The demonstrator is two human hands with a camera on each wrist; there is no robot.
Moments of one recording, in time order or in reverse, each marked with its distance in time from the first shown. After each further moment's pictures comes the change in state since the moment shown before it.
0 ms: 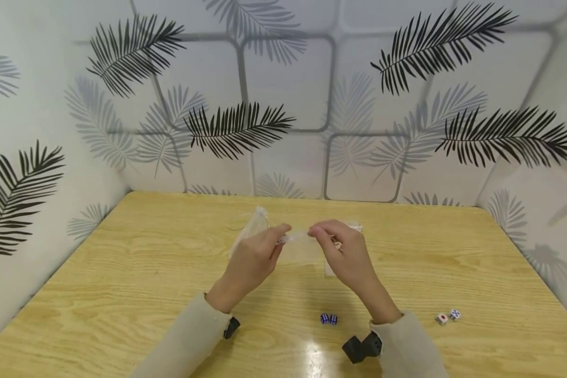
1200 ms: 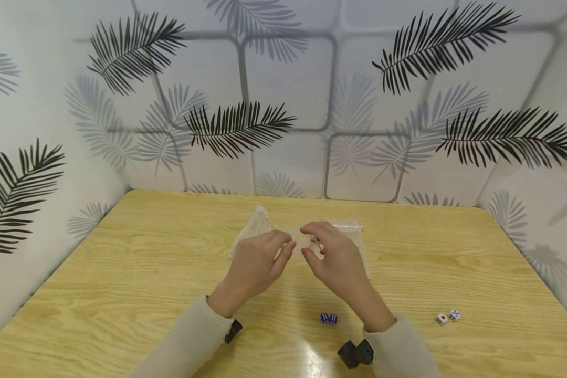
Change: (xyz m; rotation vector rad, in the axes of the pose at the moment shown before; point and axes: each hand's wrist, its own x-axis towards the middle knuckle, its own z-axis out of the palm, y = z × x) left_hand 0.001 0.010 -0.003 -0.007 -0.117 -0.114; right_hand -0.003 -0.015 0.009 -0.288 -0.077 -0.117
